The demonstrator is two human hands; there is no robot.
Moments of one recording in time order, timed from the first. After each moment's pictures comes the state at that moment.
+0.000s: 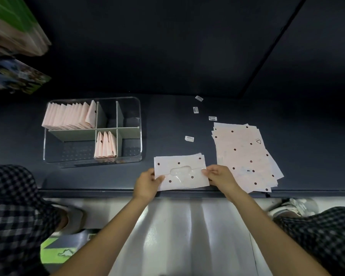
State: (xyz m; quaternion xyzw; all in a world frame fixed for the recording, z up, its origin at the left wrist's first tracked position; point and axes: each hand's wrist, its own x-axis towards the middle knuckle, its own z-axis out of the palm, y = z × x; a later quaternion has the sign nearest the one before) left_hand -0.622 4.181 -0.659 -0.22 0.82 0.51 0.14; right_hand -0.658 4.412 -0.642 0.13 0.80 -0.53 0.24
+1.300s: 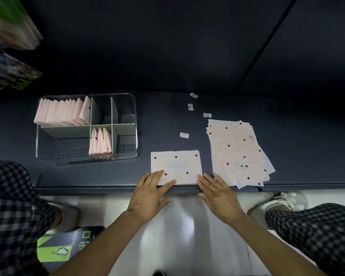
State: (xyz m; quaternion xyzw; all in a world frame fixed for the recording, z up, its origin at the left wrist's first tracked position) left_hand -0.581 4.182 -0.664 0.19 0.97 0.11 0.07; right_hand -0.595 4.432 -0.660 -0.28 0.96 -0.01 -0.01
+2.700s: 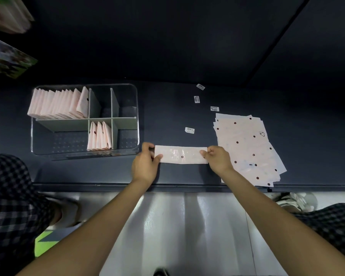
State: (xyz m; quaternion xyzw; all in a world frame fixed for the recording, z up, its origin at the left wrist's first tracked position) left_hand -0.656 4.183 -0.657 -0.19 0.89 0.42 0.05; right_hand -0.702 4.394 -0.654 0.11 0.92 -0.34 0.17
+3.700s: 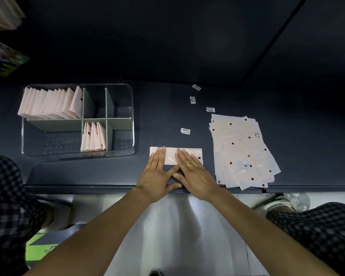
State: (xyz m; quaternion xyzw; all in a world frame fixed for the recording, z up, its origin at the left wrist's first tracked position) left_hand -0.637 4.200 -0.687 0.20 0.97 0.06 0.14; right_hand -0.659 4.372 -0.672 -0.28 0.94 -0.11 0.16
